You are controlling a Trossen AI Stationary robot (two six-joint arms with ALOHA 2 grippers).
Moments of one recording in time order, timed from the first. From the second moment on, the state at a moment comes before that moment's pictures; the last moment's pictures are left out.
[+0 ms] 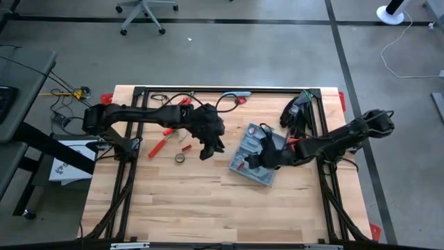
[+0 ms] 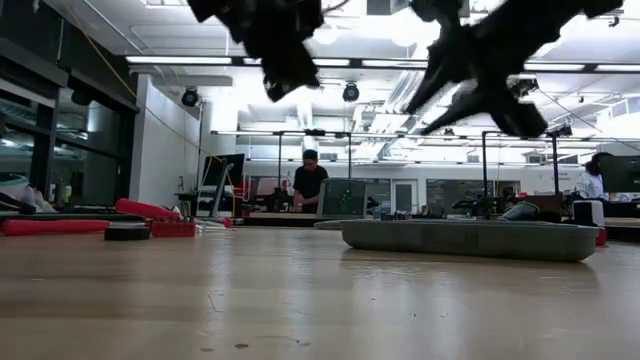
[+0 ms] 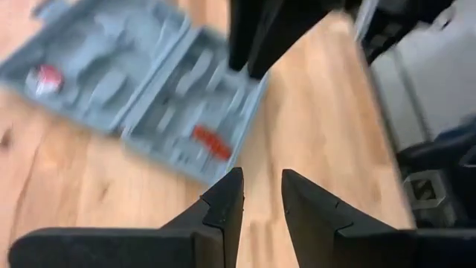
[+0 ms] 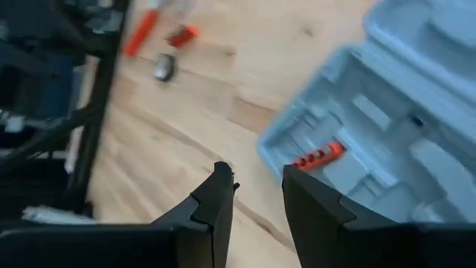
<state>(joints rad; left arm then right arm) 0.12 1.59 1.26 -0.50 0.38 -0.07 0.29 1.41 0.81 -0.20 0.35 1.46</state>
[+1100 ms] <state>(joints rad) 0.13 1.59 1.21 -0.64 0.37 0.06 0.31 1.70 0.80 -0.07 0.43 1.91</state>
